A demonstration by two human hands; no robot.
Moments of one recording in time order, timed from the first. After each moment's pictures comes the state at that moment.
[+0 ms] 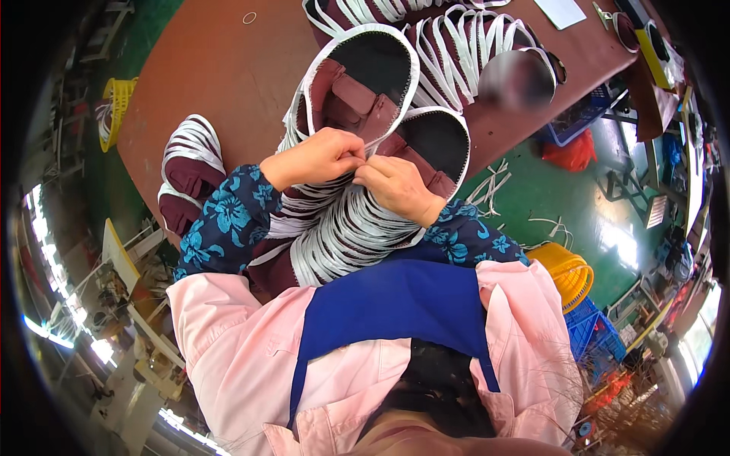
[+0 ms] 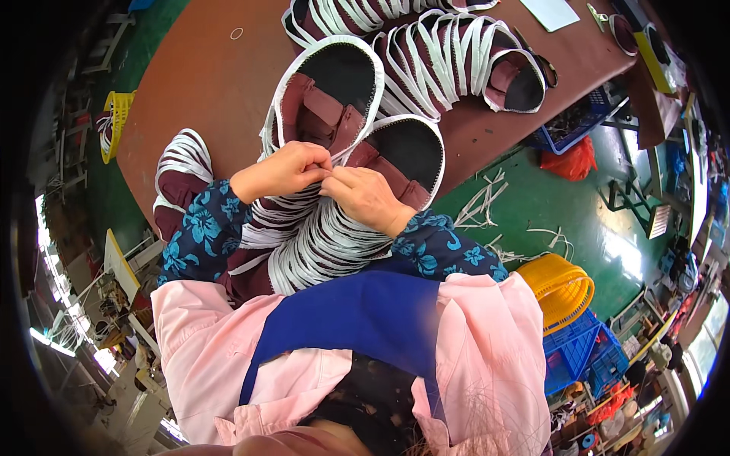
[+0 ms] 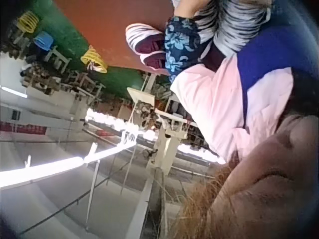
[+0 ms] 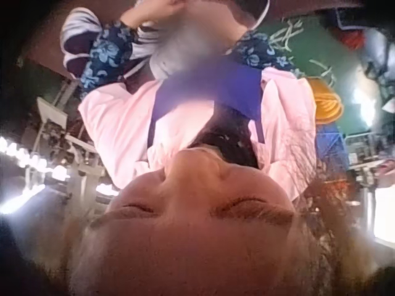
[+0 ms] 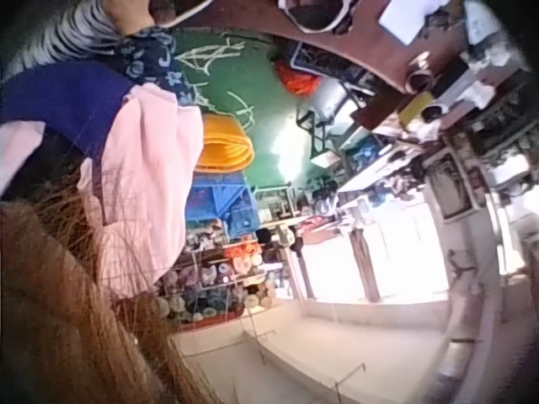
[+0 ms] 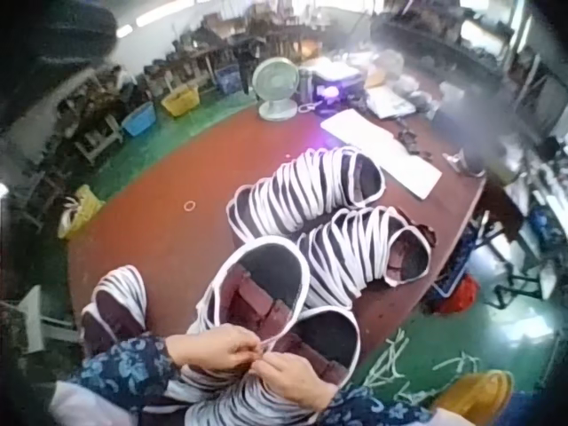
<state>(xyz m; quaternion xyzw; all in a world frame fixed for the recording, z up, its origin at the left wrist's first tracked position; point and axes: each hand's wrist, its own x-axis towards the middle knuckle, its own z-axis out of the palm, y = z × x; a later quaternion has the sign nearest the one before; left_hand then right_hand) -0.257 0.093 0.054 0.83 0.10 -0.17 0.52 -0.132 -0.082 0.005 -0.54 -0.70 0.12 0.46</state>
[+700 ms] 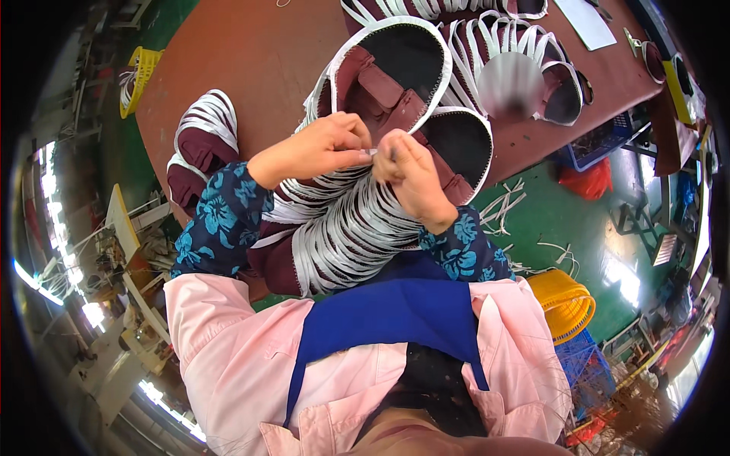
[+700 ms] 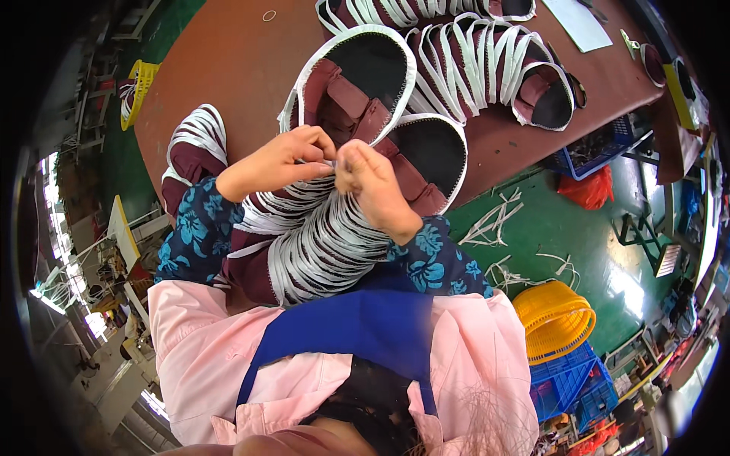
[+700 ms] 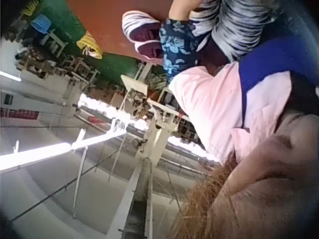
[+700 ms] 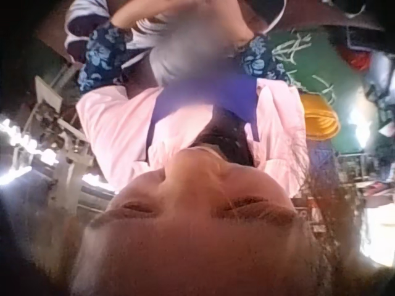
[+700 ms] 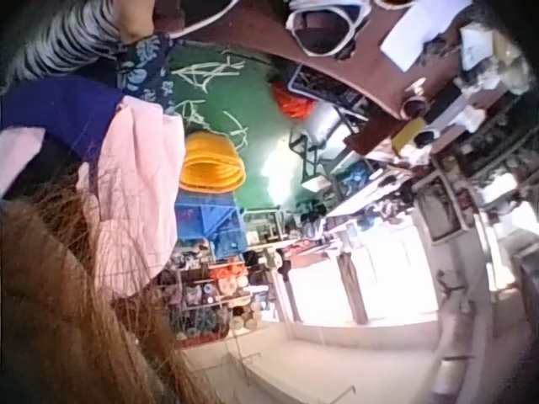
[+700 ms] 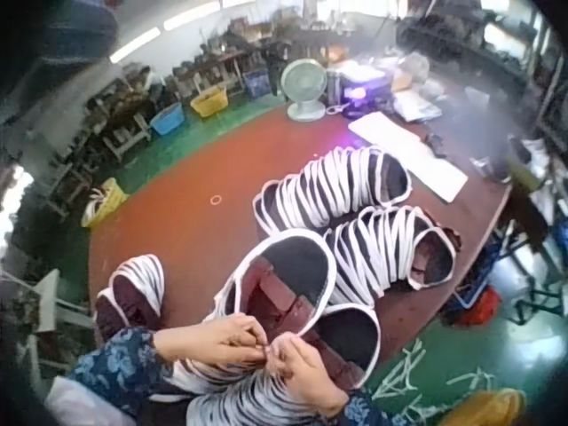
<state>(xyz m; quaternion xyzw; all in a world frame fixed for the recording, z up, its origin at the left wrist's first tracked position) -0.281 0.086 0.082 0.86 0.12 -0.06 0.48 -0.147 -0.076 0.017 -0.28 -0.17 0.65 0.68</state>
